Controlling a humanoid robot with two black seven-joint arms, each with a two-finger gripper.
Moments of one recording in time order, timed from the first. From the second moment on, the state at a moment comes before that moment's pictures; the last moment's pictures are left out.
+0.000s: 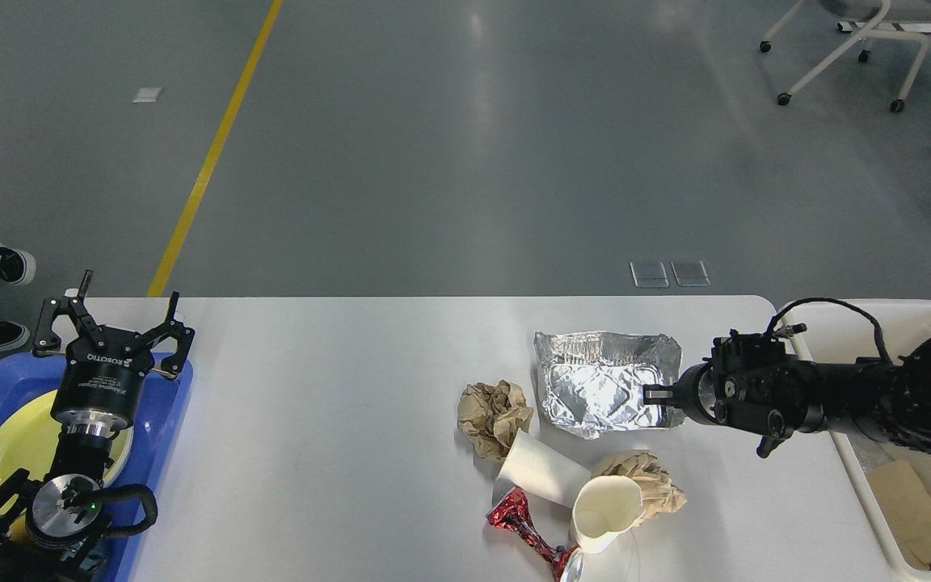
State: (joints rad) left arm -0.28 0.28 -1.23 -0.77 -0.05 -0.60 -0.34; right arm 1.17 -0.20 -0.91 0.76 -0.48 0.09 -0.06
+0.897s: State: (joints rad) left arm -0.28 0.28 -1.23 -0.77 -0.05 -0.60 -0.34; right arm 2.30 -0.43 -1.30 1.62 -0.04 0.56 -0.06
